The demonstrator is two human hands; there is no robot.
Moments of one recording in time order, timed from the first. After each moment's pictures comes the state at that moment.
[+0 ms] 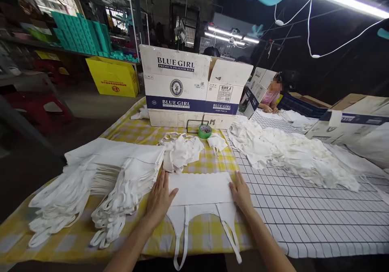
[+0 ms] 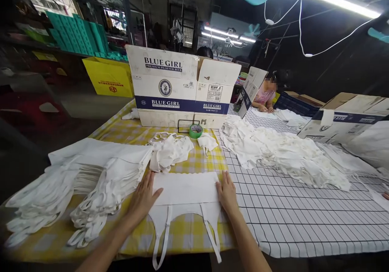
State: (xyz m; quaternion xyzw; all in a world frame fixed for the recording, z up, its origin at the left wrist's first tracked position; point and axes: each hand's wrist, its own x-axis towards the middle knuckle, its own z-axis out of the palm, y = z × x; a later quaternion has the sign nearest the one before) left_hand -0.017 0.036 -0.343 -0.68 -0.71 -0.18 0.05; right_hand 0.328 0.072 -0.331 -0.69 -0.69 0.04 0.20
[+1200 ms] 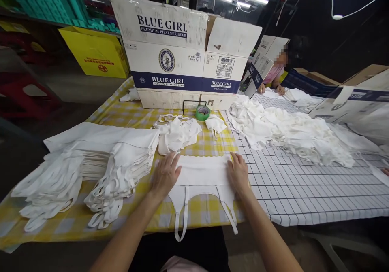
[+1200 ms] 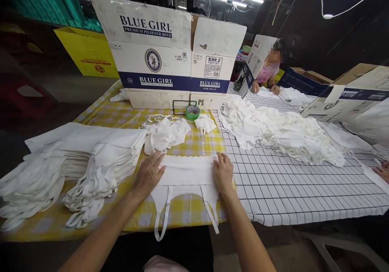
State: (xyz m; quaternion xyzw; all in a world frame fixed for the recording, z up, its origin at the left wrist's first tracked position) left_hand 0.012 0.049 -0.315 -0.76 -0.61 -0.21 0.04; right_hand 0.314 0.072 -0.320 -0.71 -0.66 0.02 0.23
